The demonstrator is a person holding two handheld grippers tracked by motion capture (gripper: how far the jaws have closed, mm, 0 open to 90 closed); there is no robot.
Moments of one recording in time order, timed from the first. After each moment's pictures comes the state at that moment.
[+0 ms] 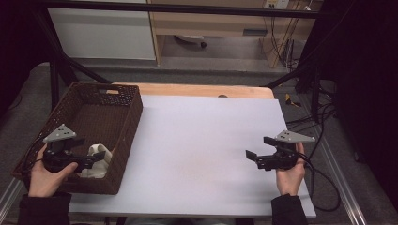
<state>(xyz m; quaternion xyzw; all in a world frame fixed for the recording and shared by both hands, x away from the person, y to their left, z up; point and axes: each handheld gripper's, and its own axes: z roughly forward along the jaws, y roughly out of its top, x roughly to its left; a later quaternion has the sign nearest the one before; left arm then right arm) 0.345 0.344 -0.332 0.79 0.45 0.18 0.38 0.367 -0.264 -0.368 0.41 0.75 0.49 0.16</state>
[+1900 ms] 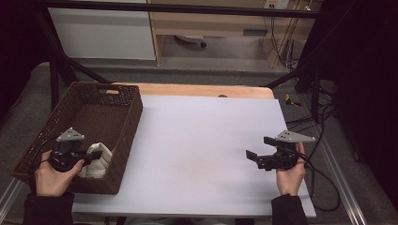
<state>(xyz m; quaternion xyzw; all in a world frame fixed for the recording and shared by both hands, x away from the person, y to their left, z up) 0.350 0.338 -0.342 0.81 0.47 0.17 0.32 0.366 -0.264 -0.368 0.41 0.75 0.49 0.16</state>
